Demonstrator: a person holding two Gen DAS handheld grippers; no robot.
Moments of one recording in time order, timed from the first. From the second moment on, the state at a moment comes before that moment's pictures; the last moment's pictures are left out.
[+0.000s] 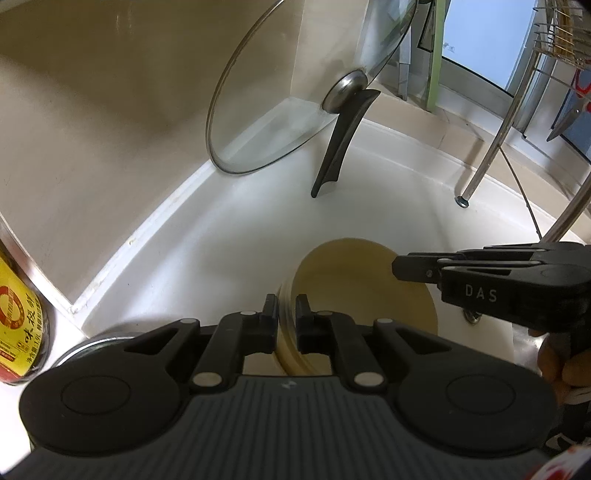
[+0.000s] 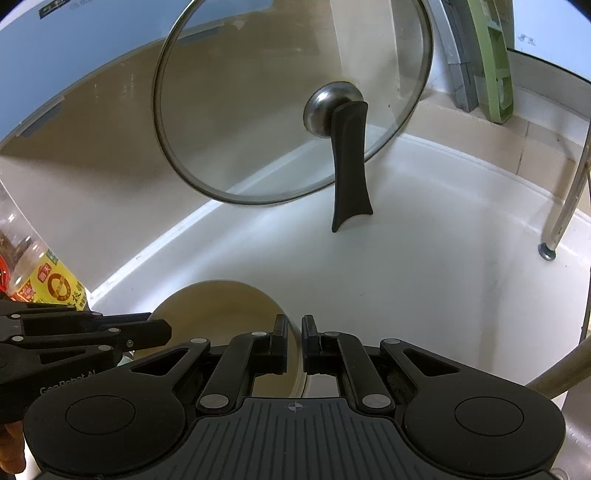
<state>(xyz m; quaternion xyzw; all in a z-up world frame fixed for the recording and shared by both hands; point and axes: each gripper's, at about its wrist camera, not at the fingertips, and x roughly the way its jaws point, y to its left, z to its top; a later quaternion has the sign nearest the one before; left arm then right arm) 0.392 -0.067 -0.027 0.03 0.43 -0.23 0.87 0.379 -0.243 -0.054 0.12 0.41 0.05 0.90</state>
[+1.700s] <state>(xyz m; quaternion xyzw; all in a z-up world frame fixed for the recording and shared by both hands) 0.363 -0.055 -0.009 0.05 0.40 -0.23 0.88 0.317 -0.248 -0.032 0.18 0.40 0.01 0.90</state>
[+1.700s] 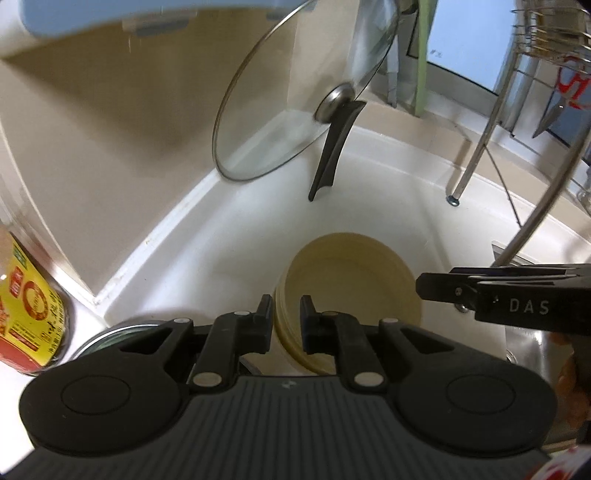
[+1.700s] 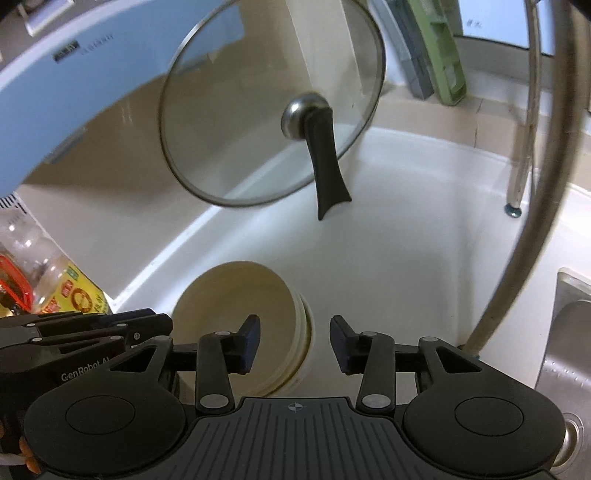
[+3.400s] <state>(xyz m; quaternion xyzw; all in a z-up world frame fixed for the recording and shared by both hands) 0.135 -0.091 -0.056 0.00 0.46 -0.13 0.88 0.124 -0.287 -0.071 0.11 0.45 0.09 0.88</state>
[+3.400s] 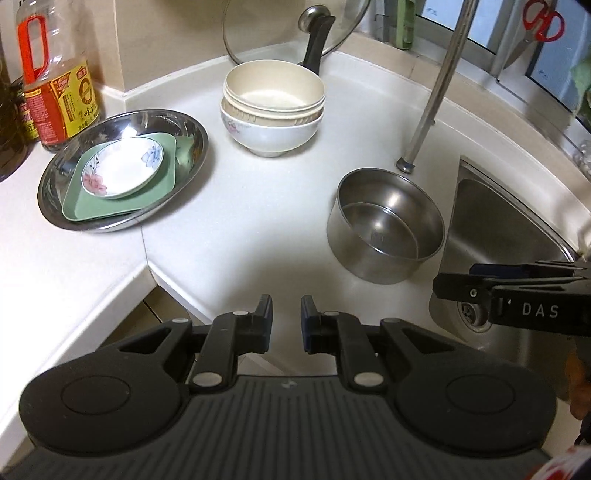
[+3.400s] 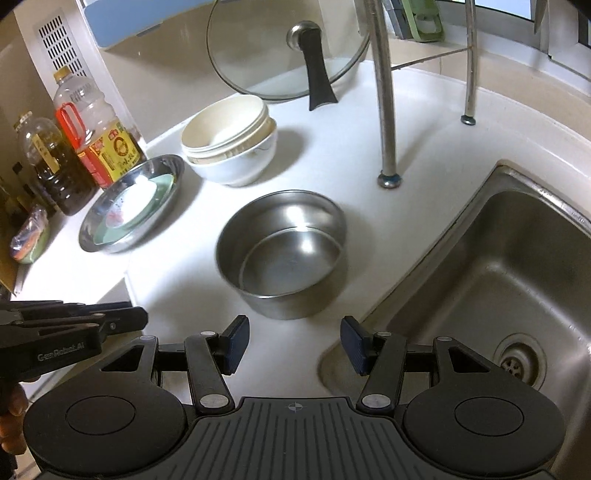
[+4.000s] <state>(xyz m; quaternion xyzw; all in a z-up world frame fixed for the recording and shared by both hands) 0.174 -0.127 -0.054 -0.01 0.45 -0.18 0.88 0.161 -0.308 -0.074 0.14 0.43 0.05 0.89</state>
